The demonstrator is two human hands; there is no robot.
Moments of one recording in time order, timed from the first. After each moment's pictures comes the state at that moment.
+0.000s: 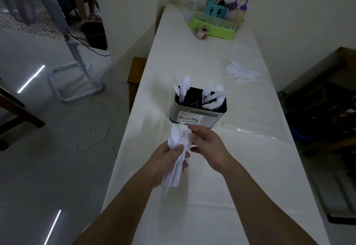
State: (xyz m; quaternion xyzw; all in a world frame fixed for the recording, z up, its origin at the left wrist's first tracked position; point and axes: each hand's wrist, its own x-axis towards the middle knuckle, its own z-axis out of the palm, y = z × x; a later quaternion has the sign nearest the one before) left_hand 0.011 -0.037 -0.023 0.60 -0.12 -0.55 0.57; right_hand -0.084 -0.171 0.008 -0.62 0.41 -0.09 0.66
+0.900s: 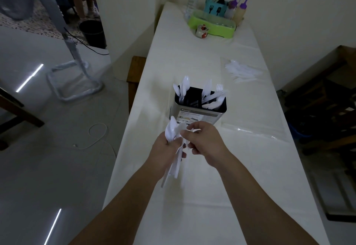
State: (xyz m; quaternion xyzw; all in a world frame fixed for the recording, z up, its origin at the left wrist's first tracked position) left_hand 0.017 -0.052 -0.018 0.64 -0.13 -0.45 0.61; right_hand -0.061 -0.159 0.037 -0.63 0.49 -0.09 0.60
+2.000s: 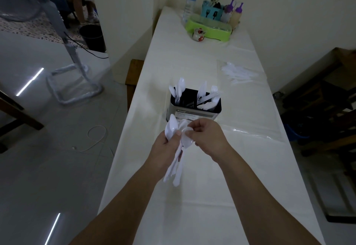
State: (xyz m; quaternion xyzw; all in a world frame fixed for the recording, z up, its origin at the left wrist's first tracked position) left_hand 0.003 -0.054 -0.001 0.62 -0.15 -0.44 0.63; right_hand -0.076 -0.175 0.048 -0.73 0.45 -0.09 0.51
